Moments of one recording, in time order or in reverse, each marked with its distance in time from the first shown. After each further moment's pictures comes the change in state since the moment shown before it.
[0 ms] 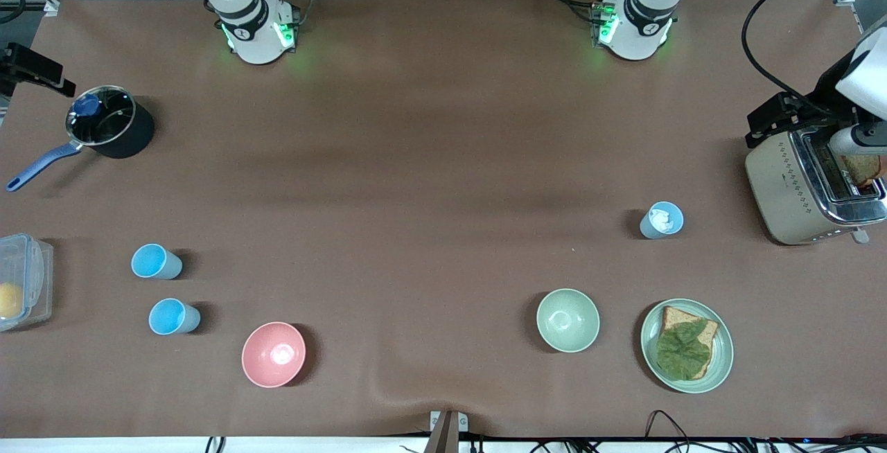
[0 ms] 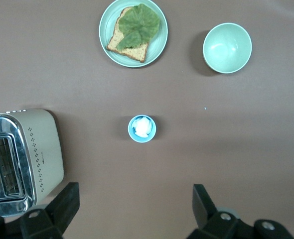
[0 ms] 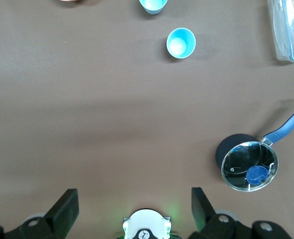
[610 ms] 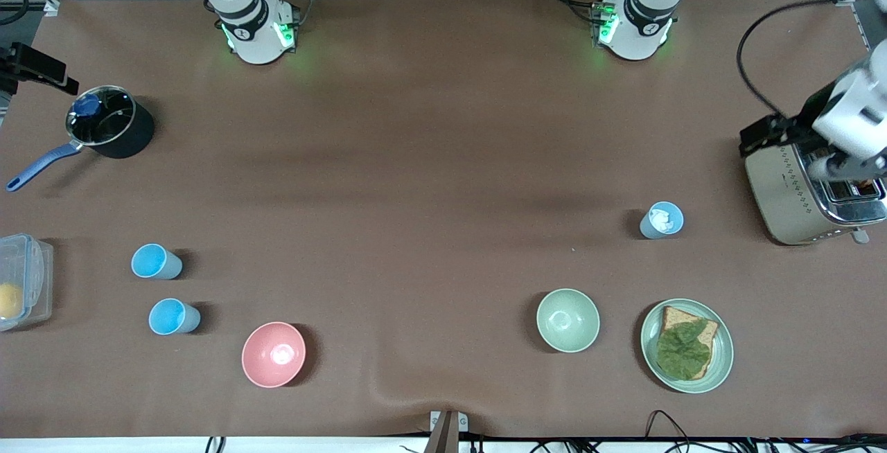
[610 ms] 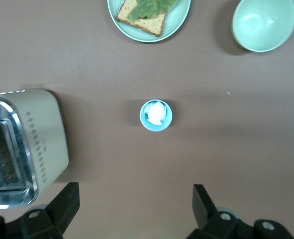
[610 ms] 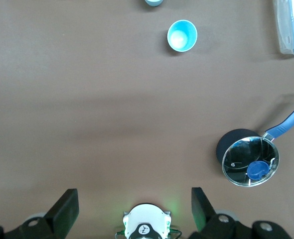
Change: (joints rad) left arm 0.022 0.059 0.011 -0.120 0.029 0.074 0.000; right arm -0.001 0.004 0.001 -0.010 0.000 -0.018 -0.001
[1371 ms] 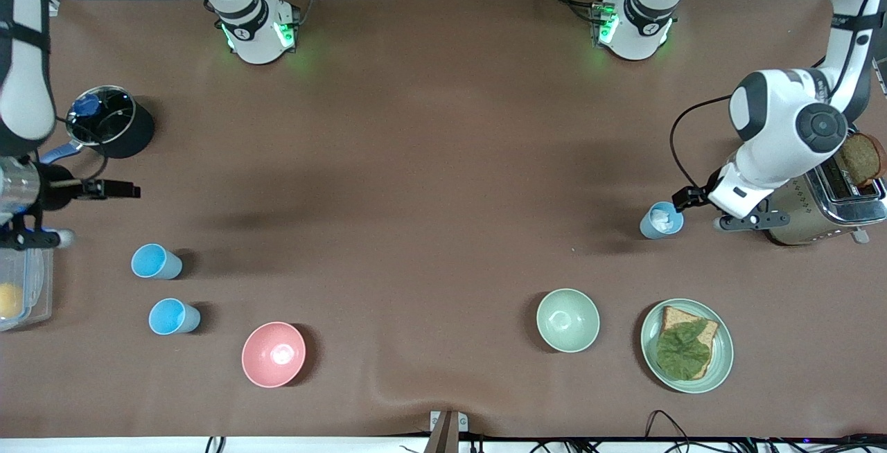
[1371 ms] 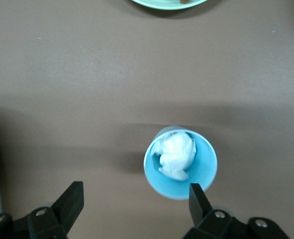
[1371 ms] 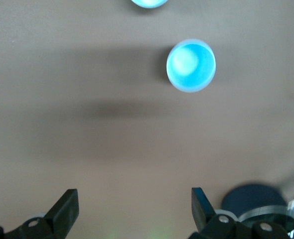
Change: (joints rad) left arm 0.053 0.134 -0.001 -0.537 0.000 0.749 0.000; right arm -0.036 0.382 0.002 -0.045 -0.009 0.327 -0.152
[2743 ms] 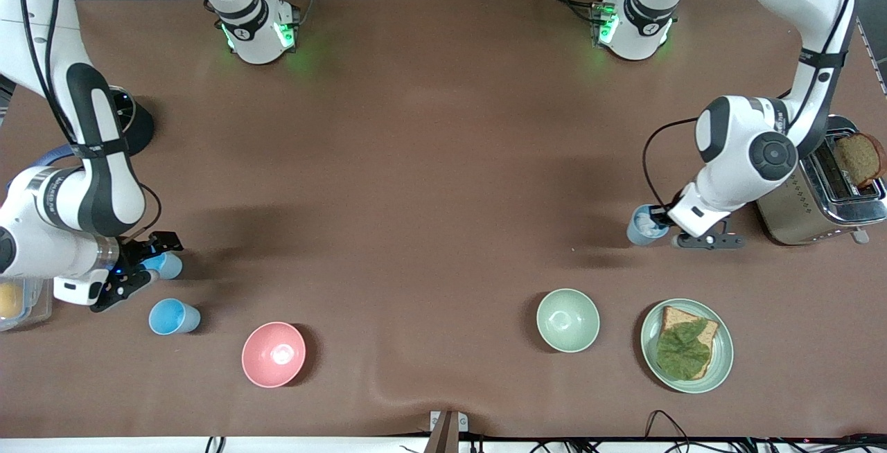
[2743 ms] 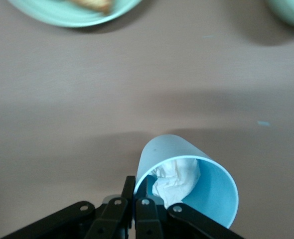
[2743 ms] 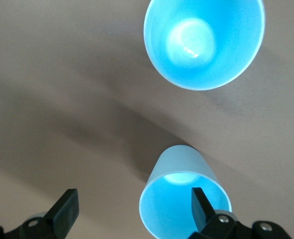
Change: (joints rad) left arm -0.006 0.089 -0.148 0.128 -0.003 -0.054 -0.021; right arm -0.021 0.278 0.015 -0.049 -0.021 0.427 -0.496
